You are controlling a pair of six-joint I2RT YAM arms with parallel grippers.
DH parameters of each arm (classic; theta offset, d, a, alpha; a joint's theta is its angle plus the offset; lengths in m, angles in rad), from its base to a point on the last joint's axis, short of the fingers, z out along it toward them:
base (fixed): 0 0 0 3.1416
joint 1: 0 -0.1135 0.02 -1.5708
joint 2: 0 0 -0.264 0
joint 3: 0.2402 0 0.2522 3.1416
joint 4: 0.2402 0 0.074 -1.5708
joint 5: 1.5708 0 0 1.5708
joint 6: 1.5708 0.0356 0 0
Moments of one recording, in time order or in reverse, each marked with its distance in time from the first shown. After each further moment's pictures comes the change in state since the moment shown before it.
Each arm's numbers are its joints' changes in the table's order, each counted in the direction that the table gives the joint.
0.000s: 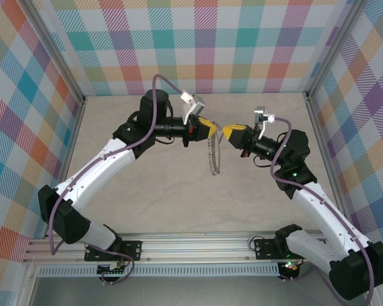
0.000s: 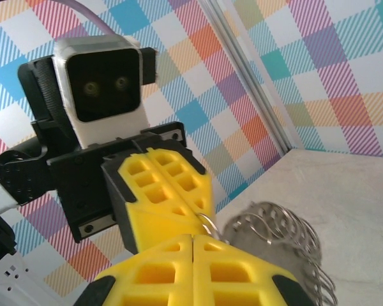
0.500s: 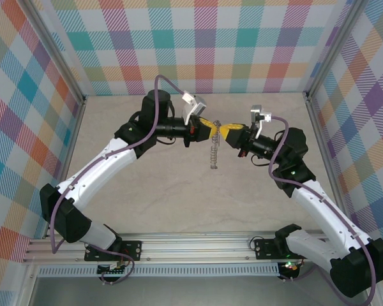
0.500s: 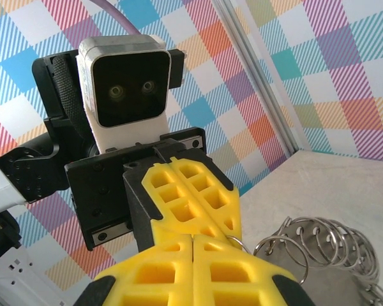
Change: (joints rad) left arm 0.005 -0.009 0.000 0.000 0.000 -0.008; right arm -0.028 -0.021 0.026 0.014 0.008 -0.032
